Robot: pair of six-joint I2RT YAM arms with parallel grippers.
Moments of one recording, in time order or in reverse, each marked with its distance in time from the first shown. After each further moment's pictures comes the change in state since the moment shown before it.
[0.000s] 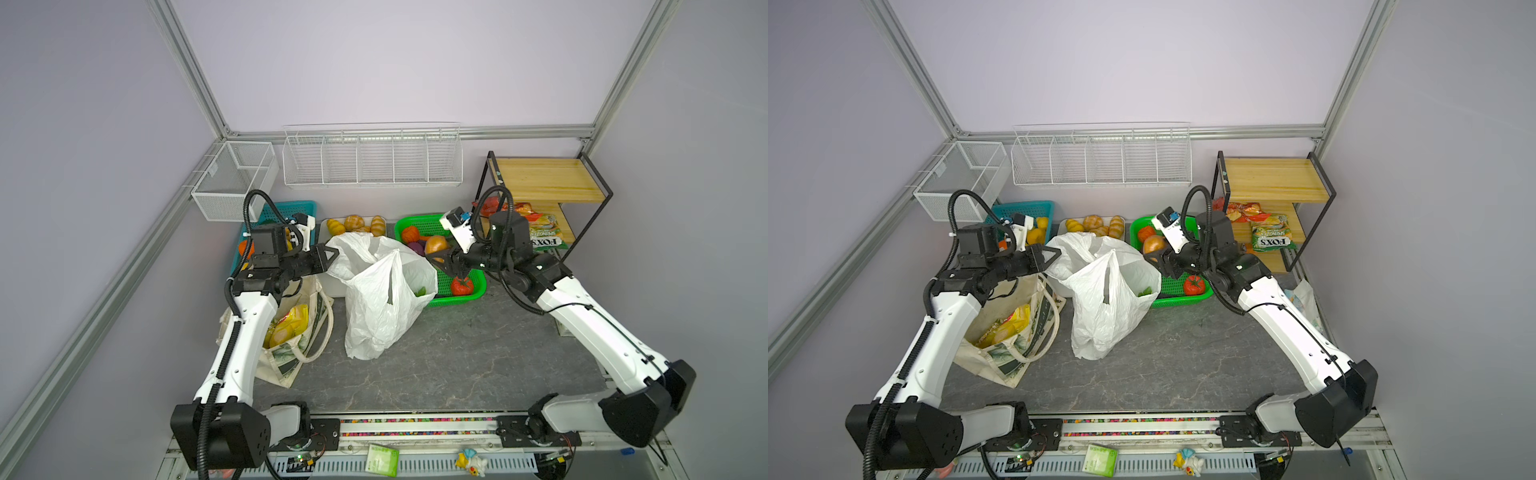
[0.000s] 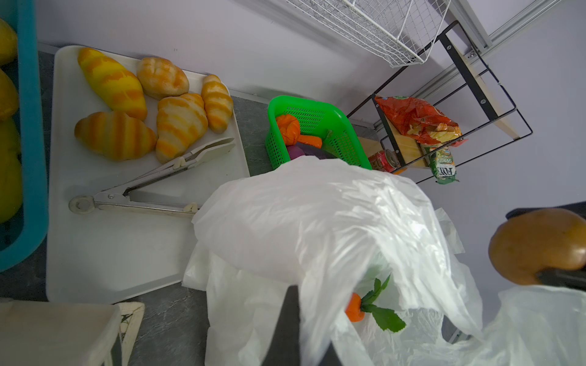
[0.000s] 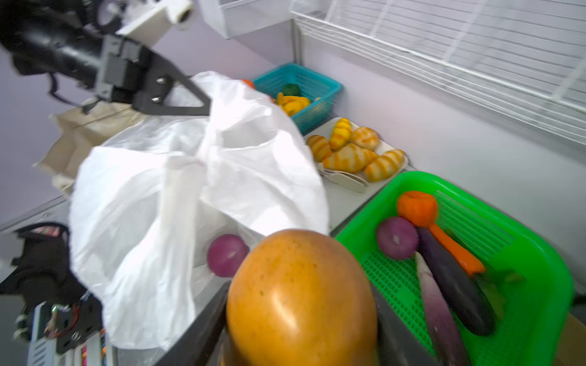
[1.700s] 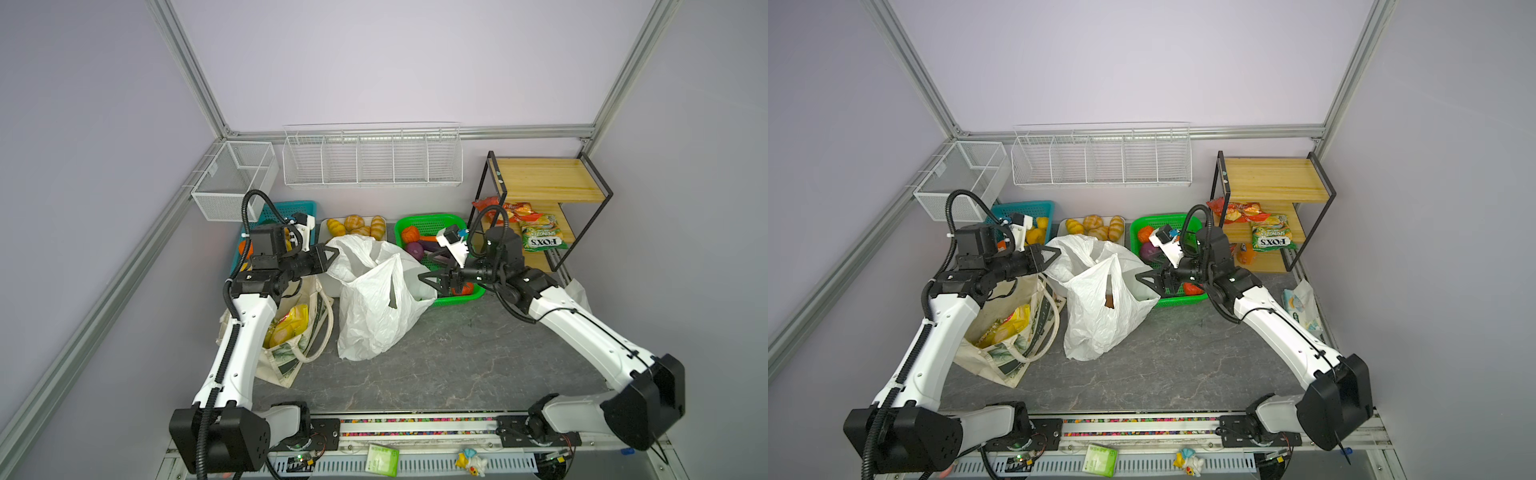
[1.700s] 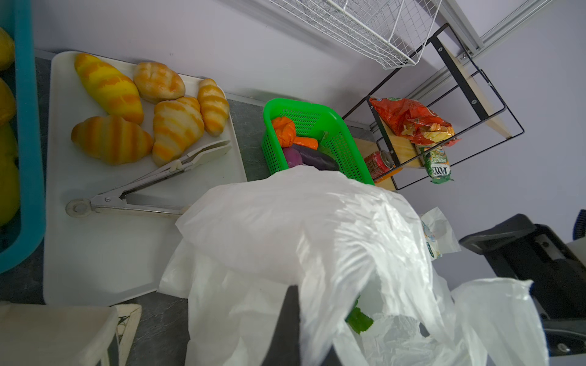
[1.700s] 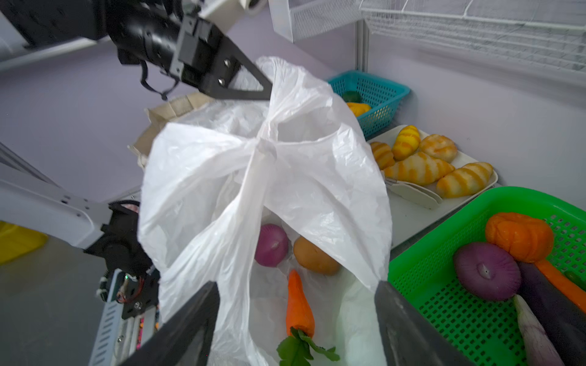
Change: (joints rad) left arm -0.001 -0.016 -0.001 0.001 0.008 -0.001; right arm -0.088 -0.064 -0.237 0.297 -0.270 0.125
